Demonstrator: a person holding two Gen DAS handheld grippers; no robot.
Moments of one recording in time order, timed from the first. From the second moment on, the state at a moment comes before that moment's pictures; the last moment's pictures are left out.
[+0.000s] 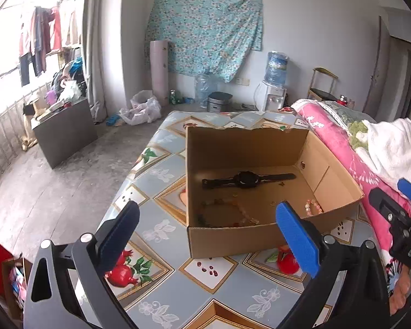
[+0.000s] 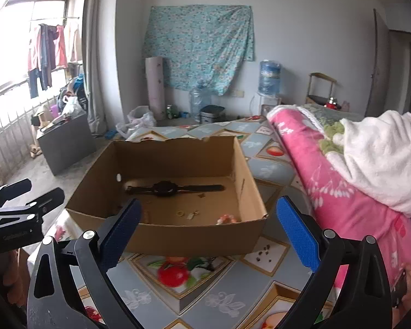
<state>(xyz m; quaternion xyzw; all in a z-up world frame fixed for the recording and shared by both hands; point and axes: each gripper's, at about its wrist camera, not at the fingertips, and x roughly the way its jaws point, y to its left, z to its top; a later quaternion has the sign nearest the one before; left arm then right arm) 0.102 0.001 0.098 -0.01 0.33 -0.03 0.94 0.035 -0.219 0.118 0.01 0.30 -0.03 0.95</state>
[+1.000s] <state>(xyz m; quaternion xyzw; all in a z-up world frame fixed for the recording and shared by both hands) 0.130 -0.020 0.038 0.00 0.49 0.00 0.87 0.068 -0.220 0.058 0.04 0.48 0.00 0.88</state>
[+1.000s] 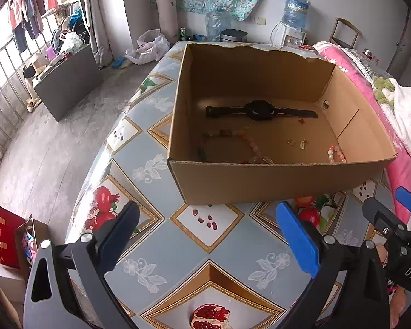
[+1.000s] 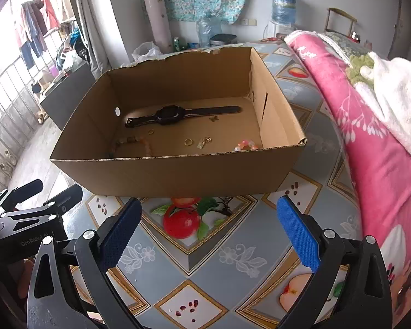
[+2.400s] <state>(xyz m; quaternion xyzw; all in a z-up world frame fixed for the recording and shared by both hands) 0.131 -0.017 0.034 0.00 0.49 0.00 0.87 0.074 -0.218 0.053 0.04 0.49 0.00 0.87</state>
